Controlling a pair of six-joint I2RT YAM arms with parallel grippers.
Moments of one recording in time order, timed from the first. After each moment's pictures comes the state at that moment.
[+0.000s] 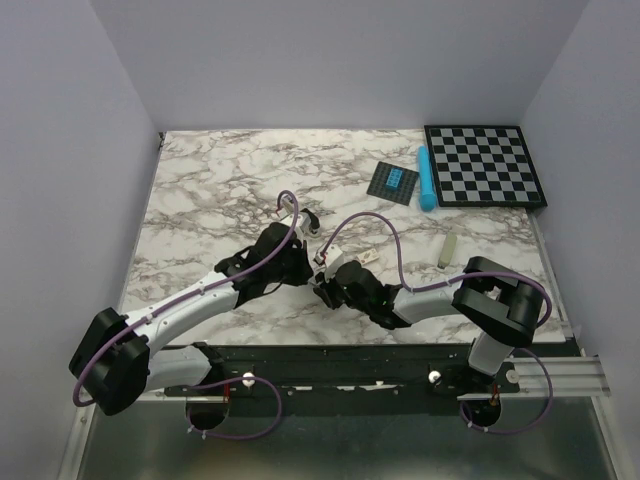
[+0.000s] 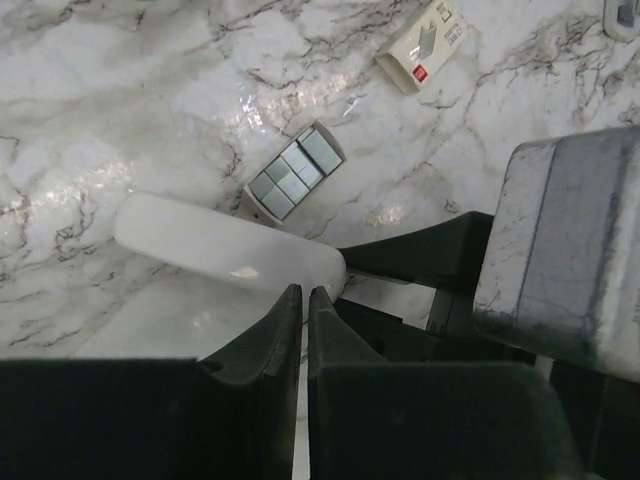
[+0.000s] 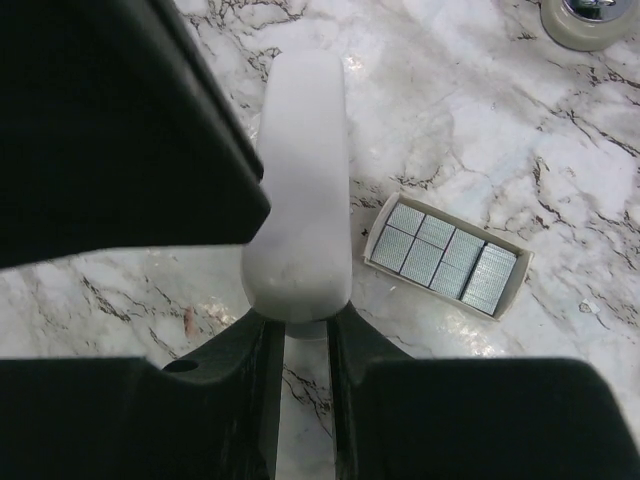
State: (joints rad) left arm -0.71 1.18 0.70 -0.22 0.04 -0.50; right arm 1.07 1.71 0.64 0.57 0.17 0.18
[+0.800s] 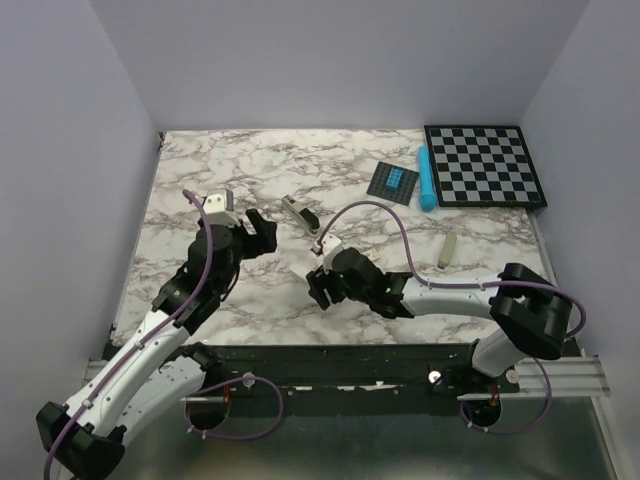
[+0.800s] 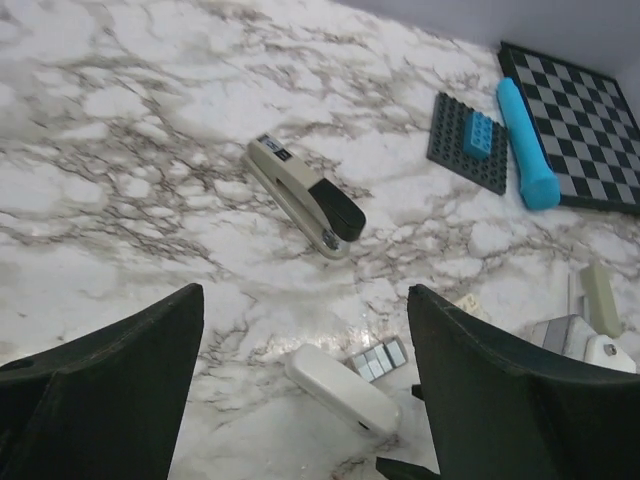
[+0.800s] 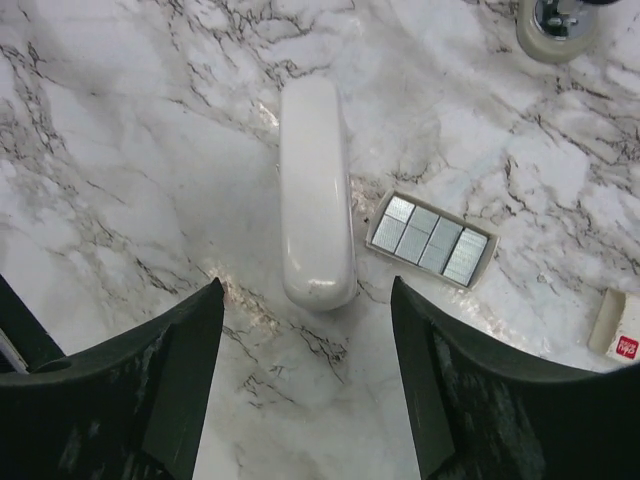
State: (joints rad) left arm -0.58 0.77 0.69 -0.22 -0.30 -0.52; right arm 1.07 1.56 0.72 0.25 0.16 0.21
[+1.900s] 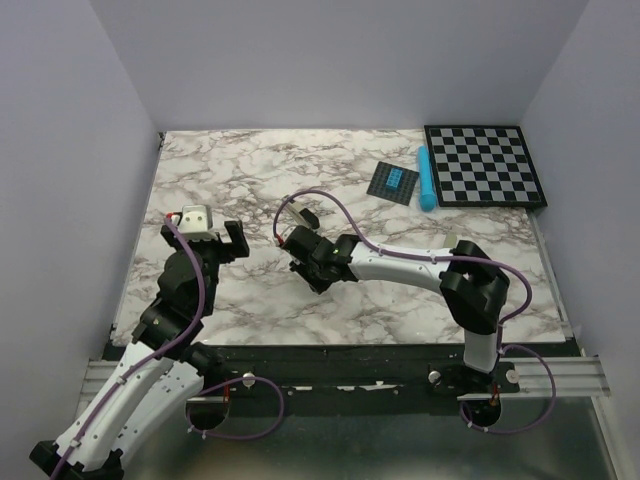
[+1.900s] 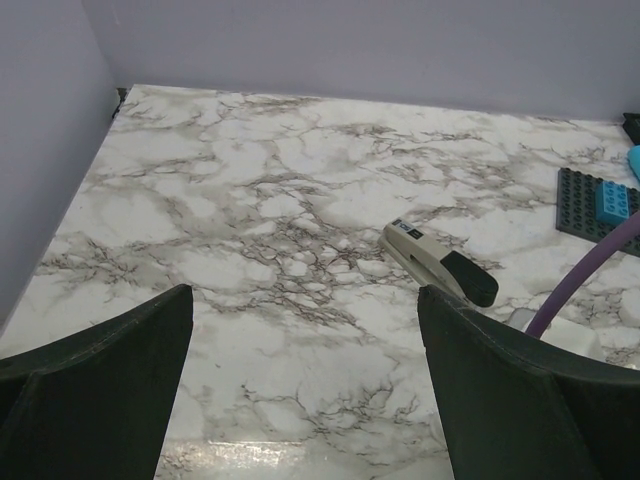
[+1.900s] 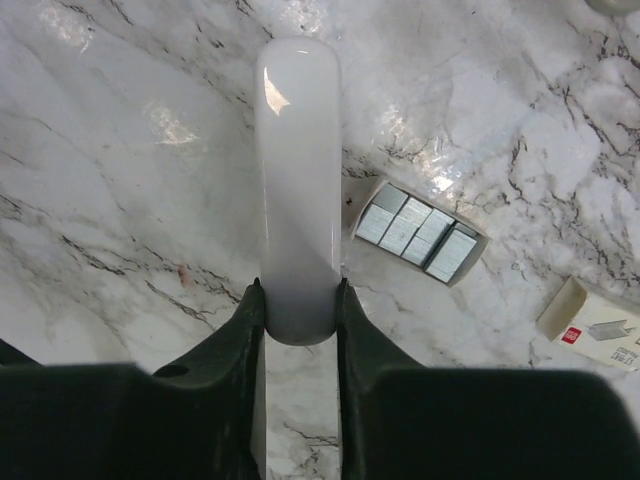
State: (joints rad) left arm -0.54 0.50 0.62 -0.18 -0.55 -0.13; right arm 1.07 1.90 1.39 -0.58 0.17 0.12
